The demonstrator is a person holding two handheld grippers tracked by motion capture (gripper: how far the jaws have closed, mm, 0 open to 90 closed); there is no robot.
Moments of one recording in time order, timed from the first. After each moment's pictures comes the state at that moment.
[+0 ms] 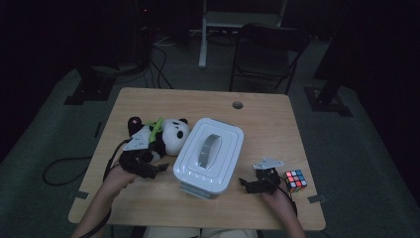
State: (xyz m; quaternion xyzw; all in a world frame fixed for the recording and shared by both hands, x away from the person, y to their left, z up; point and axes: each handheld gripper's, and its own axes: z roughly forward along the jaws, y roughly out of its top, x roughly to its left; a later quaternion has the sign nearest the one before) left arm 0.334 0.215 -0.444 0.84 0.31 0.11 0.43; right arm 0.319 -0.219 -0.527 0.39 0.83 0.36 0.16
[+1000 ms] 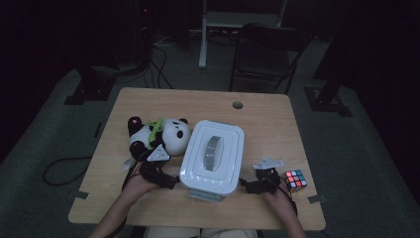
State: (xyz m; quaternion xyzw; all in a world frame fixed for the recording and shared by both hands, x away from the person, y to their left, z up) left arm 0.326 0.168 -0.473 0.86 0.30 0.09 0.41; right arm 0.319 -0.219 -0.527 0.39 0.83 0.36 0.17
